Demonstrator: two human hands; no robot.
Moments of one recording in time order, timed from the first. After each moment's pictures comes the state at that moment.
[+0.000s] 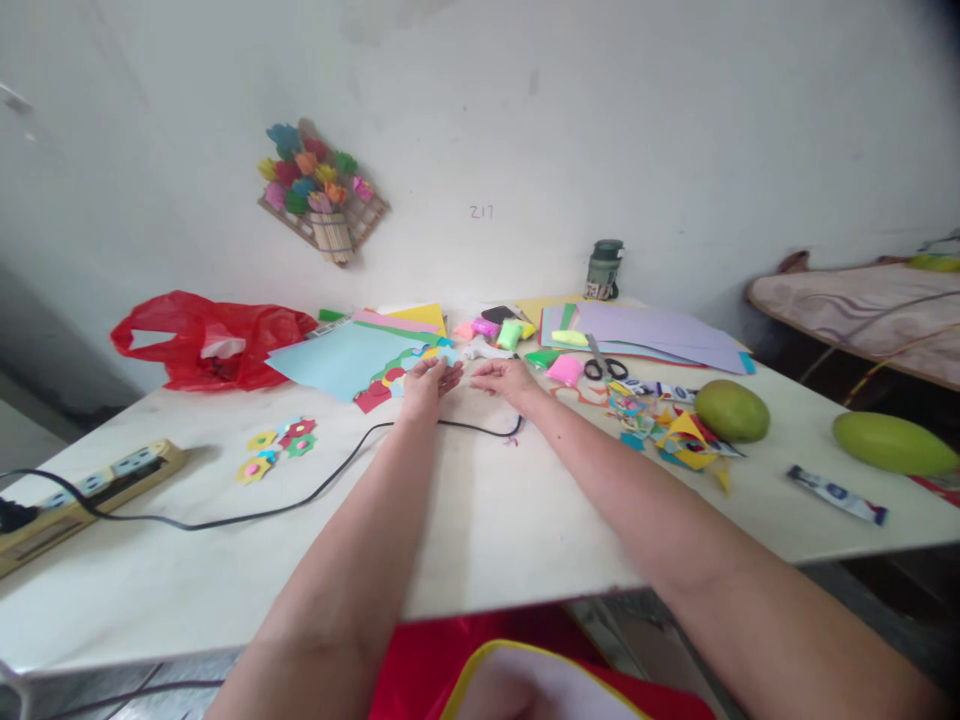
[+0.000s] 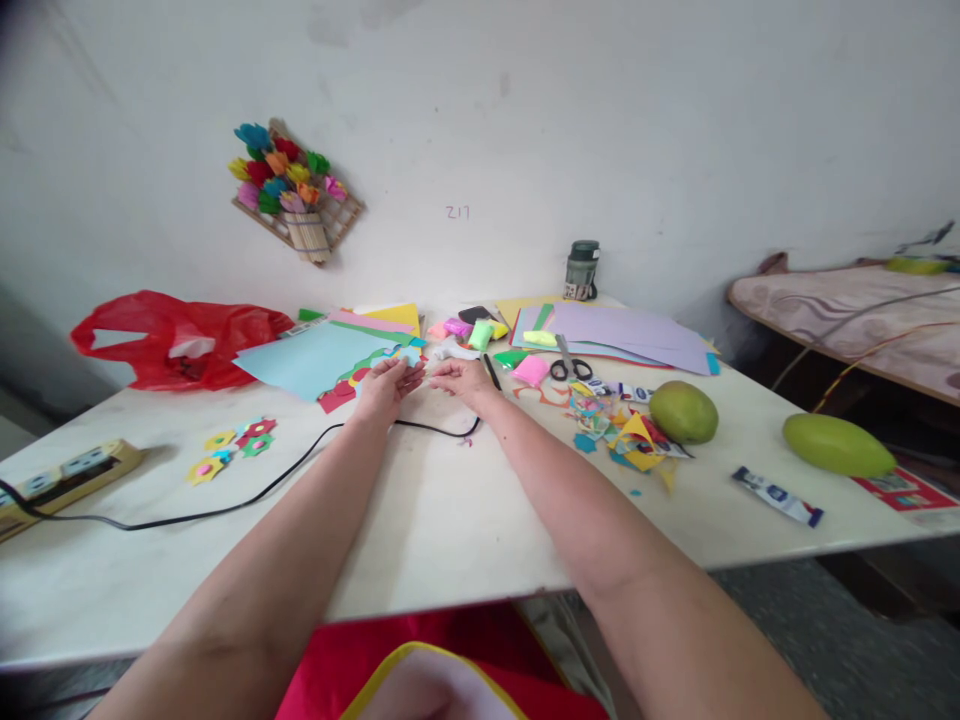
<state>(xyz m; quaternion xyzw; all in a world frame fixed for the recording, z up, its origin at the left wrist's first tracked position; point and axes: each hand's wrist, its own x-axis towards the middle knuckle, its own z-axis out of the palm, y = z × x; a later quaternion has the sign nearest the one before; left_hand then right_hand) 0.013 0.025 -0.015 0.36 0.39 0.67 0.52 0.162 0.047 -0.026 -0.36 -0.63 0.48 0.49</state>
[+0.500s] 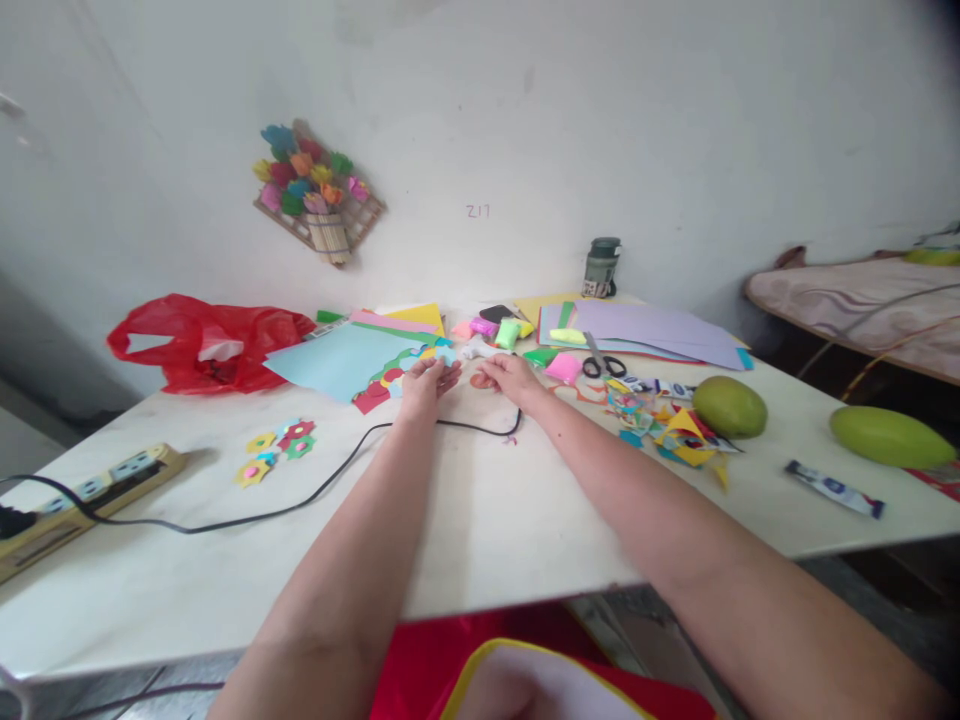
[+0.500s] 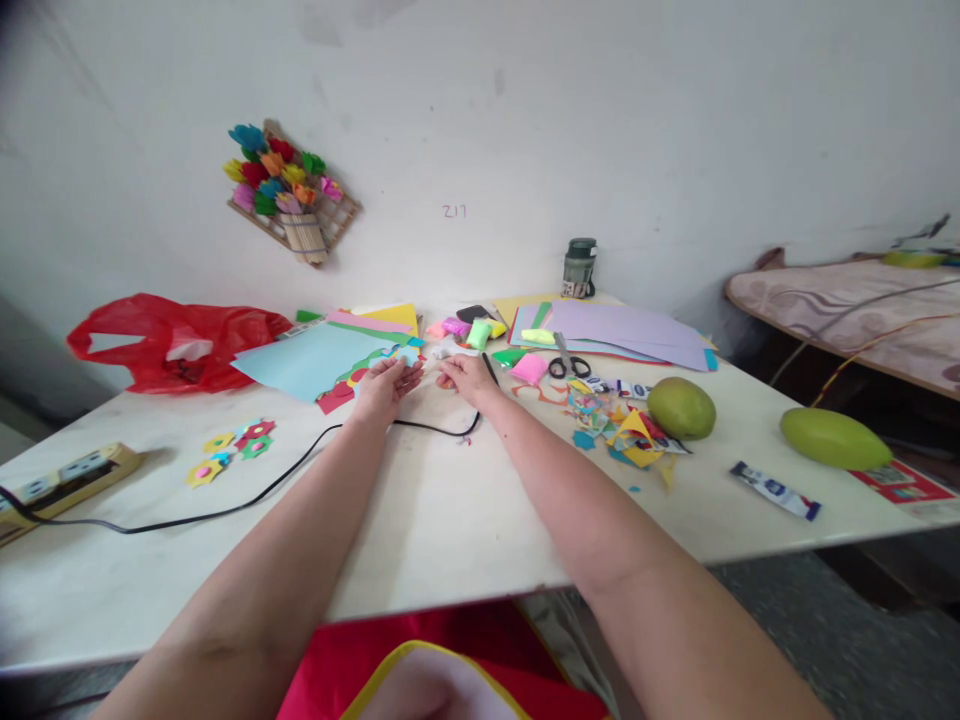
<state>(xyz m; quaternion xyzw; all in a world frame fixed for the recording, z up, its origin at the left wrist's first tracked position) 0.014 0.025 -0.015 0.36 0.39 0.67 0.52 0.167 0.050 -0.022 -0.41 -0.64 0.43 0.48</state>
